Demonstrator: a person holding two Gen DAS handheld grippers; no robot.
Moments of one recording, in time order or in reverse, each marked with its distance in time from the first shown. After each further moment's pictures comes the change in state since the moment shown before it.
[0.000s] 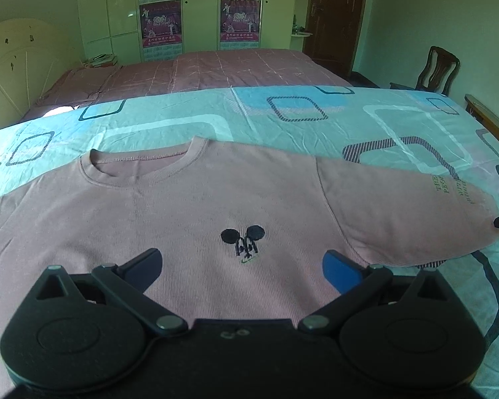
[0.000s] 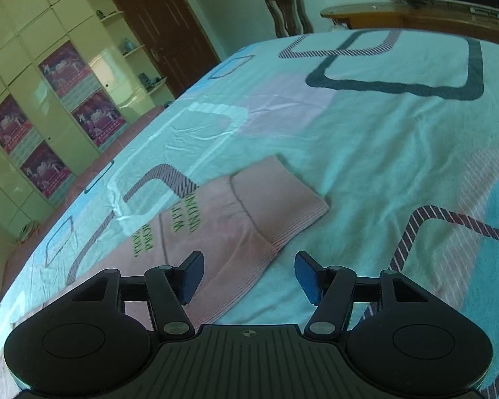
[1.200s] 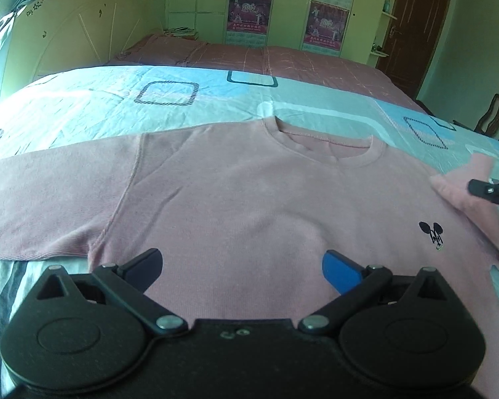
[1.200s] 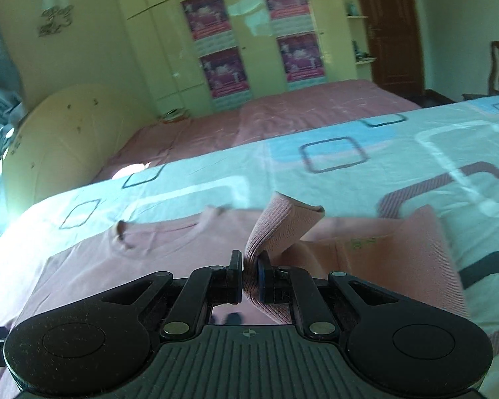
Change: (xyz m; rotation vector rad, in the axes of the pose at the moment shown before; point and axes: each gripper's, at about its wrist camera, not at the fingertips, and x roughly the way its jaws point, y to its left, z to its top) left arm -0.031 0.225 -0.047 -0.221 0.004 0.112; right arm -0.040 0.339 -0.202 -0.688 0.154 0.444
